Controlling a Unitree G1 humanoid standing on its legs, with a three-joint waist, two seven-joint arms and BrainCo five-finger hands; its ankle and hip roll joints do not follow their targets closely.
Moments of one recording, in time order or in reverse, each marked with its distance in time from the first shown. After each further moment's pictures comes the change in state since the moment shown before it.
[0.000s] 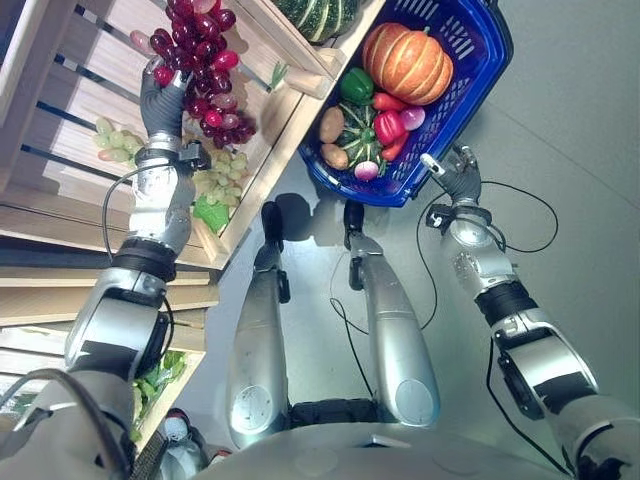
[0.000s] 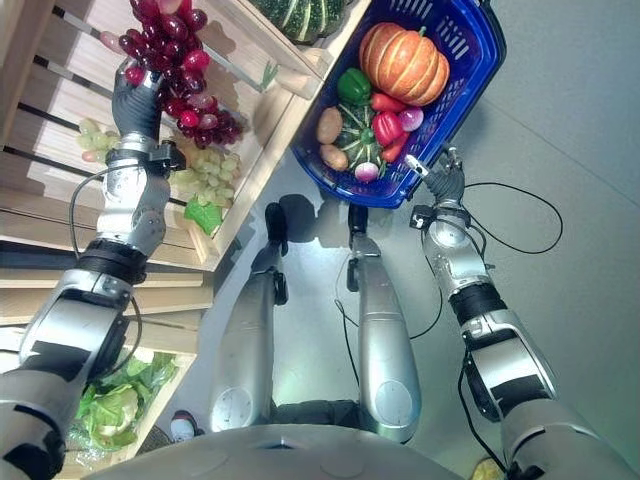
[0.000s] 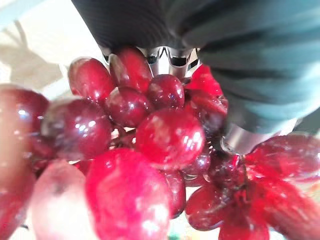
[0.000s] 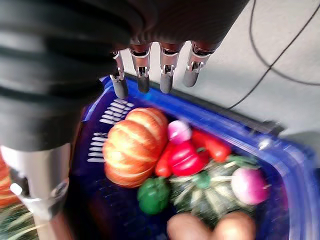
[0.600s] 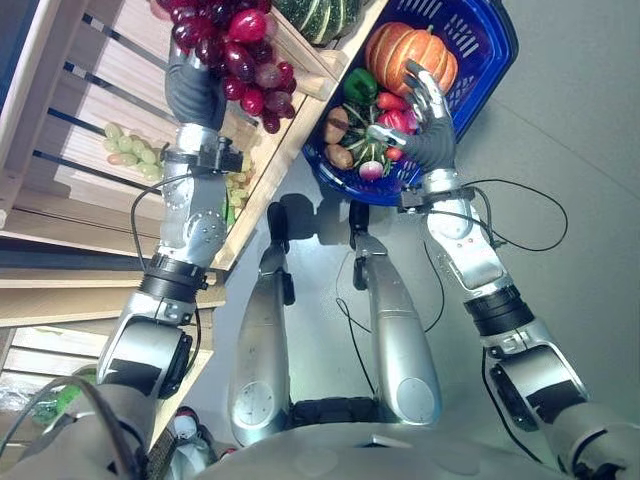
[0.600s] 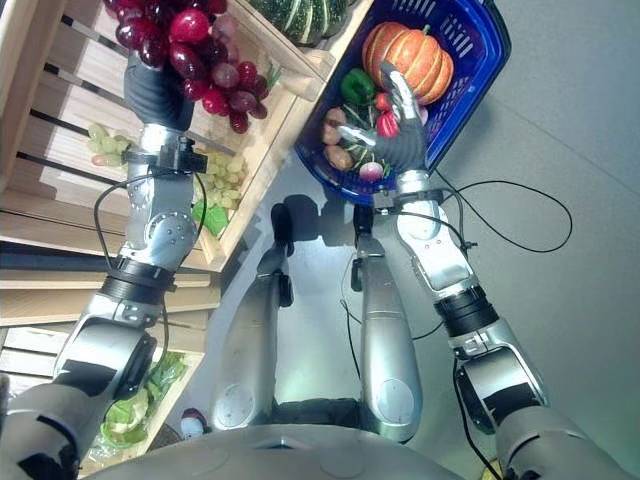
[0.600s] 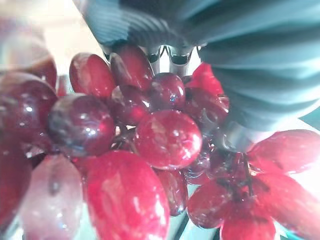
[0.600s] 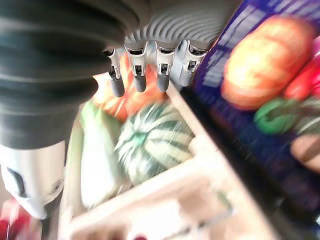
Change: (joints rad) left arm 0.044 -0.089 -0.033 -0.426 -0.089 0.041 -0.192; right arm -0.066 0.033 0.088 -0.414 -0.272 0.018 0.163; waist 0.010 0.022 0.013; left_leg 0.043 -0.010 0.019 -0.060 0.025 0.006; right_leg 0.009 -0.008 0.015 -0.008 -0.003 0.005
